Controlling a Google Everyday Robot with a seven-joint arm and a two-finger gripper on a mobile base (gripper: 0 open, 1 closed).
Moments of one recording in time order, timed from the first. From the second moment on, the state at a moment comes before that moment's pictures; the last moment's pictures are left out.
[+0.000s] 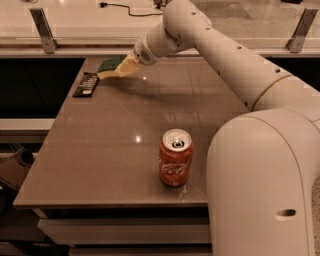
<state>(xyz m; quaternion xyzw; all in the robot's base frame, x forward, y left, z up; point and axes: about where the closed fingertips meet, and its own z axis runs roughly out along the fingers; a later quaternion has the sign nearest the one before) 0.783 0.101 0.875 -0.52 0.73 0.19 0.40</state>
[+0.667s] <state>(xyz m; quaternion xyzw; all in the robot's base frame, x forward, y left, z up) 0.782 0.106 0.870 -0.52 0.73 0.19 0.40</state>
